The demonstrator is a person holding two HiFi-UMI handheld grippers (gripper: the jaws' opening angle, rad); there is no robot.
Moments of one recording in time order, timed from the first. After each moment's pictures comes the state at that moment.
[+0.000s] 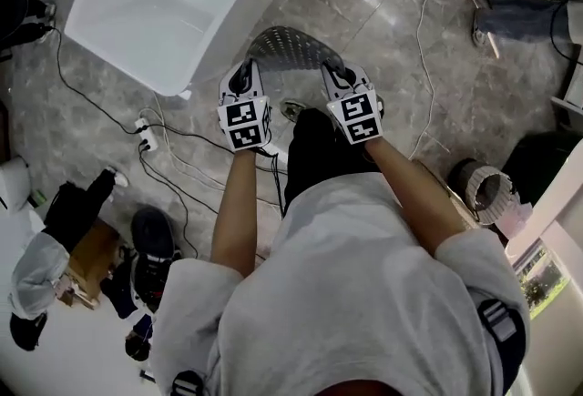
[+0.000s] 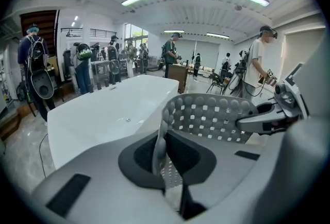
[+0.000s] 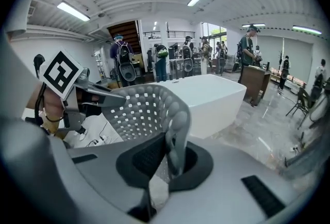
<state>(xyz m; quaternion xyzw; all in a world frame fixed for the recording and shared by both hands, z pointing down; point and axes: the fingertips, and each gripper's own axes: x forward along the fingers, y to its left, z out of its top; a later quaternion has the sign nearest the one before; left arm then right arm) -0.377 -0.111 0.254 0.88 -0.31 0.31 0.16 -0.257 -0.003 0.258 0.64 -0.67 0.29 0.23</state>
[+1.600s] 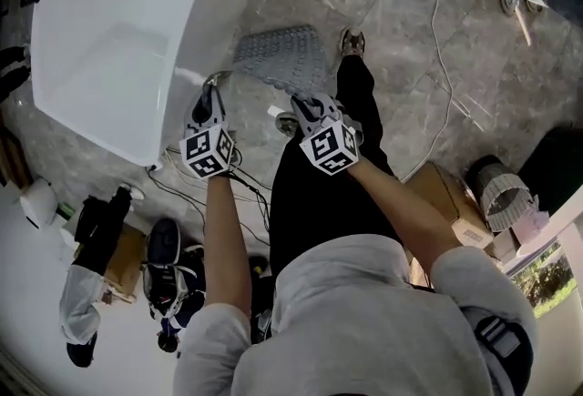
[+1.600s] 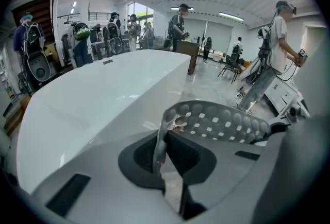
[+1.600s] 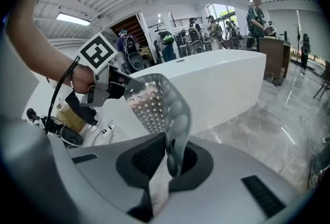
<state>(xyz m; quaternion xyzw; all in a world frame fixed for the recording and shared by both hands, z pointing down) -0.278 -0.185 0.456 0.83 -0.33 0.40 0.19 -0.178 -0.029 0.473 0.55 -0.73 0.34 0.22</state>
